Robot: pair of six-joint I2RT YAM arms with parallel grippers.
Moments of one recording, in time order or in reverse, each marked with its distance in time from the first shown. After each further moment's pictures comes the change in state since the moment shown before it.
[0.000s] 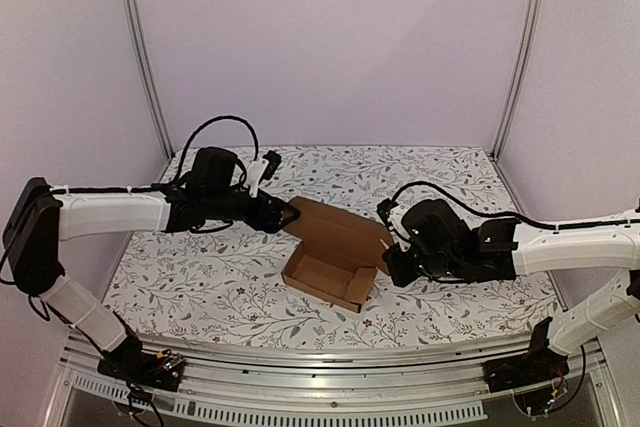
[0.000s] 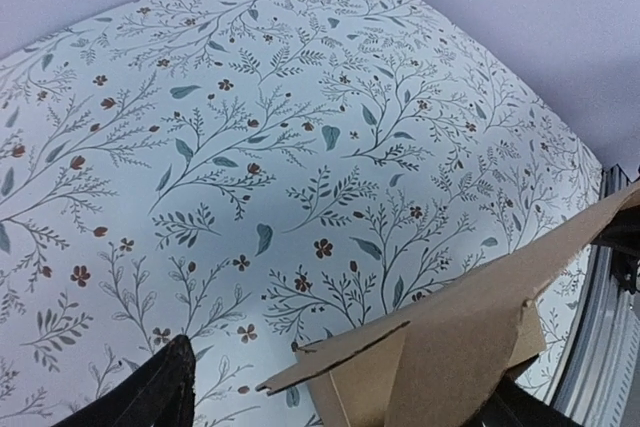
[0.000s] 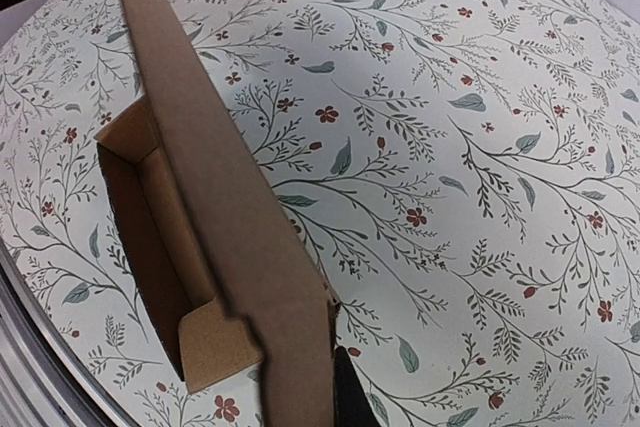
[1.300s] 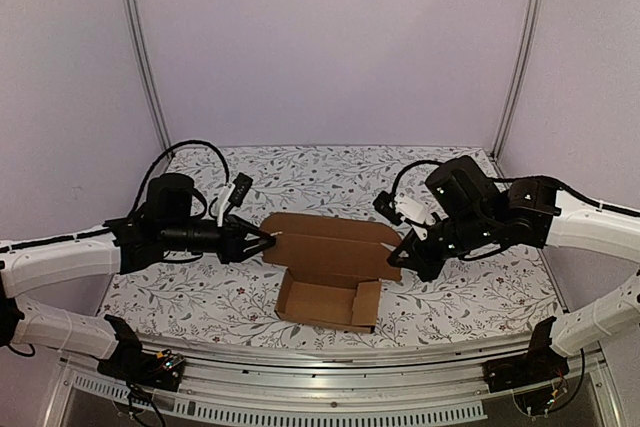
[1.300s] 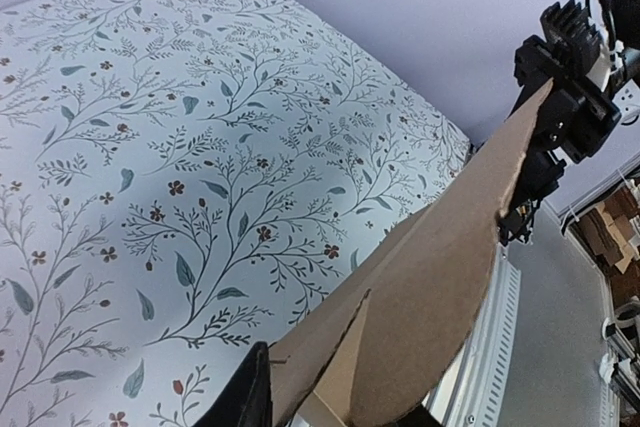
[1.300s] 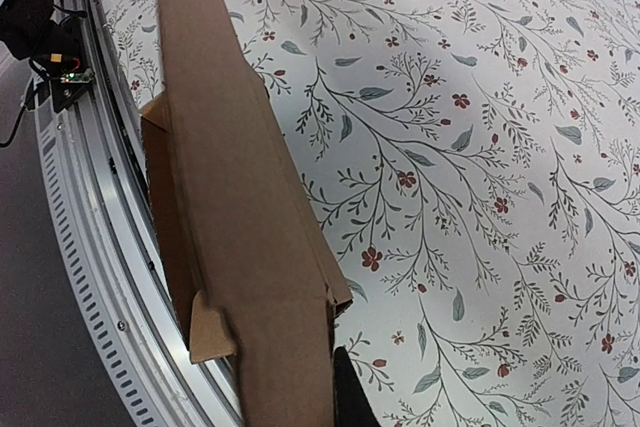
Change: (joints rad) left arm -0.045 -0.422 -0.307 0.011 0.229 -0.151; right arm -0.058 -0.121 0.227 -0.414 -0.408 -0.283
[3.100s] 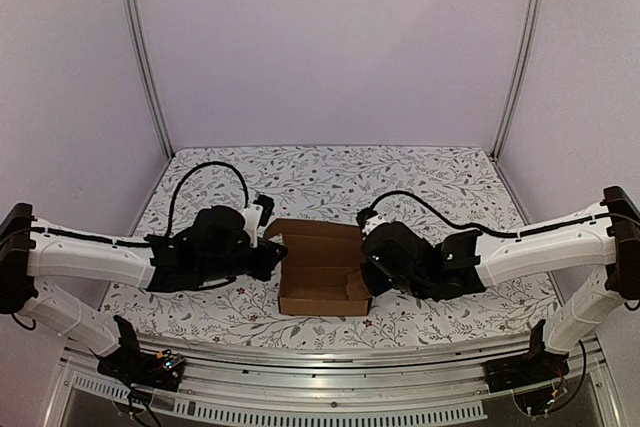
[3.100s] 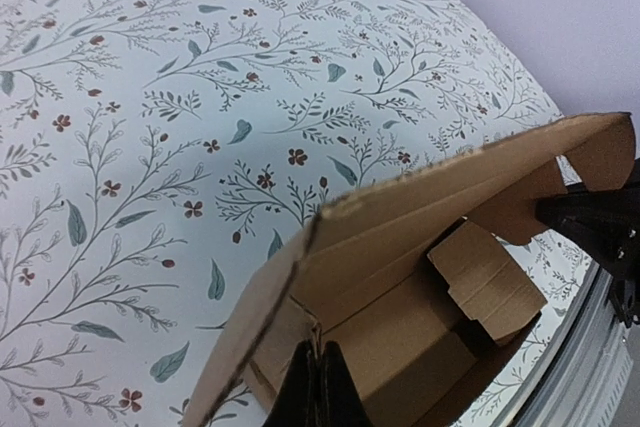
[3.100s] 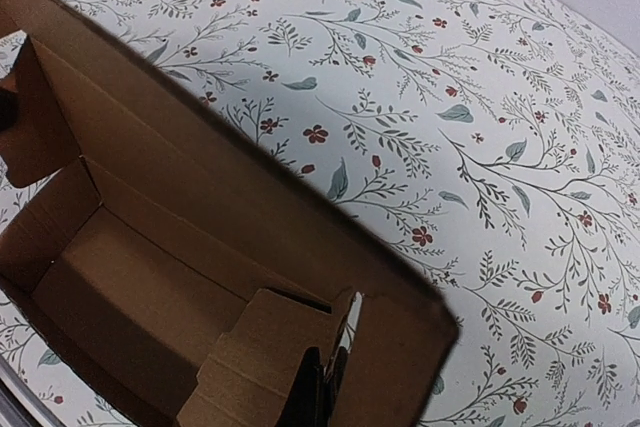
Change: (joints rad) left arm -0.288 0.198 -0.011 0.090 -0.653 -0.212; right arm 0.203 0.296 -0.126 0.432 0.632 0.380
